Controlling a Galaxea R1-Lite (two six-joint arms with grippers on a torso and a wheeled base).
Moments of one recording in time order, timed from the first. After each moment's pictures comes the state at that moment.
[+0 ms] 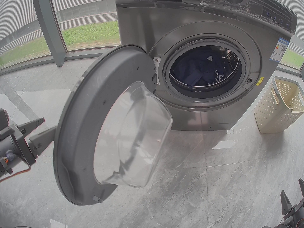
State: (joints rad) left arm -0.27 0.97 -0.50 -0.42 -0.22 -0.17; right arm -0.01 0.02 -0.02 0.00 0.01 -0.02
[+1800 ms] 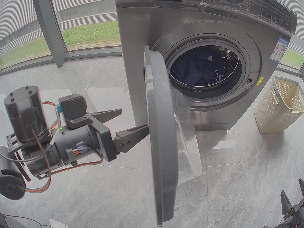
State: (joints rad) left arm -0.67 1.44 -0.65 -0.75 -0.18 -0.17; right arm -0.01 0.02 -0.02 0.00 0.01 -0.01
